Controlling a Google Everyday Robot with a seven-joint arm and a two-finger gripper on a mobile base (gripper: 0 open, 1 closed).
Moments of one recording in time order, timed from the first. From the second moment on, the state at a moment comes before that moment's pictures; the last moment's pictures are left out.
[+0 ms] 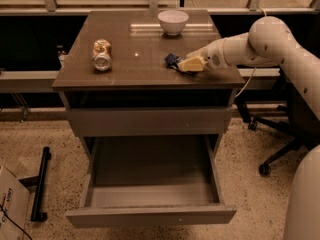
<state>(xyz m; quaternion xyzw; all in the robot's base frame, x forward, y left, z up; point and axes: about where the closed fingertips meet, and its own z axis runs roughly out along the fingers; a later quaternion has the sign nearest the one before) 0.761 -0.116 0.836 -0.40 0.77 0.23 0.45</state>
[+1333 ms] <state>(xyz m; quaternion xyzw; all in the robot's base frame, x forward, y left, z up) 0.676 -0.055 0.899 -0.48 0.70 0.29 0.45</state>
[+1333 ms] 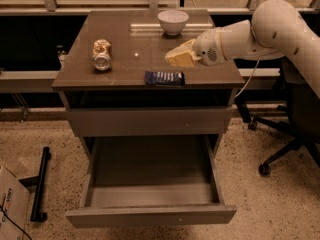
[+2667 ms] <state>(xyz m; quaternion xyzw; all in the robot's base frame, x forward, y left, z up) 0.669 -0.040 0.851 -0.54 0.64 0.34 0.43</state>
